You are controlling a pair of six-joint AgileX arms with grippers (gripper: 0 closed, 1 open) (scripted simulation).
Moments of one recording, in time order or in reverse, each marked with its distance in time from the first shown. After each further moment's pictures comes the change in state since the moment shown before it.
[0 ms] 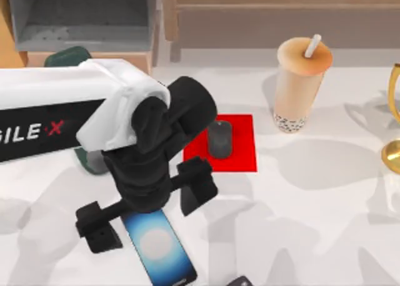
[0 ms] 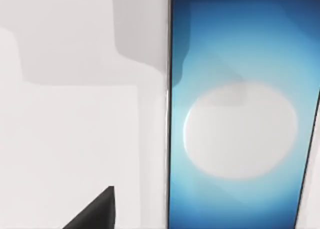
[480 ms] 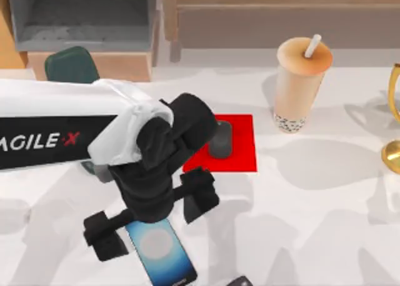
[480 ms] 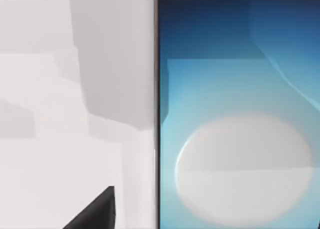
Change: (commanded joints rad) left arm 0.003 0.059 -0.063 0.122 0.000 0.004; right arm 0.000 0.000 0.000 0.000 0.000 0.000
